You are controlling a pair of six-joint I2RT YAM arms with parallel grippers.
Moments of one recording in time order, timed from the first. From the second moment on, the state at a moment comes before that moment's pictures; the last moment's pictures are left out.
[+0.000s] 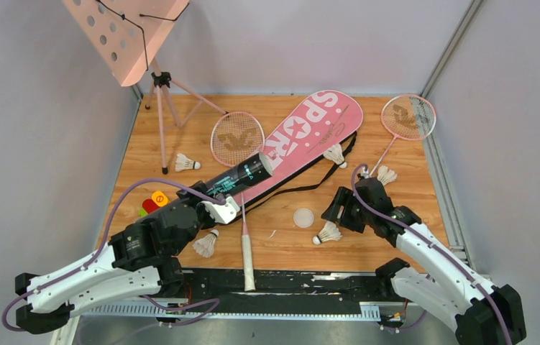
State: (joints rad) left arm -1.14 0.53 0.70 -0.61 -0.65 0.53; right arm 0.49 0.85 0.54 -0.55 -0.10 0.79
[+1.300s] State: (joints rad) left arm -1.14 0.57 0.70 -0.61 -0.55 0.53; right arm 0.48 0.63 0.54 -0.44 -0.30 0.77
